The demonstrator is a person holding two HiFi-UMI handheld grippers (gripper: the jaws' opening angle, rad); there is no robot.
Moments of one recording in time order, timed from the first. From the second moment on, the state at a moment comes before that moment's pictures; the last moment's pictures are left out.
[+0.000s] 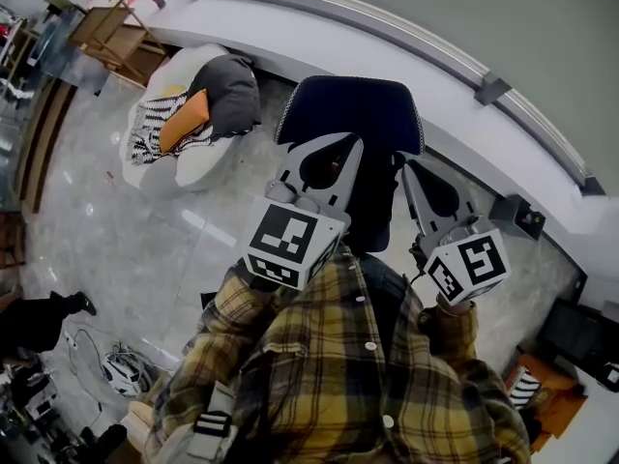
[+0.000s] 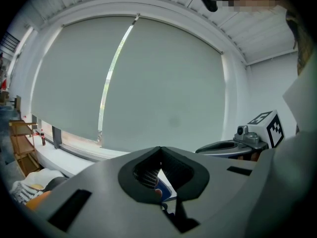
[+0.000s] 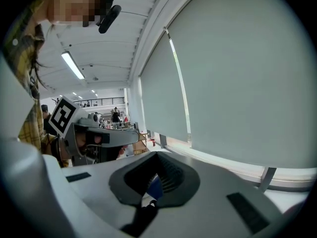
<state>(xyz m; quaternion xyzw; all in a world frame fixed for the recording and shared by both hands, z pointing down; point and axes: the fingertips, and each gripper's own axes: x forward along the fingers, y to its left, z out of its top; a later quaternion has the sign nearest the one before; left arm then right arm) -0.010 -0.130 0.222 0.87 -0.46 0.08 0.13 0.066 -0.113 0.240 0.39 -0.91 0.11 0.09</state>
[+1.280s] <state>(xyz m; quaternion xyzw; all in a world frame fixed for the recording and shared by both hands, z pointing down) -0.014 -0.103 0.227 0.88 -0.45 0.08 0.13 0.060 -0.086 0.246 0.38 -0.91 0.13 0.09</state>
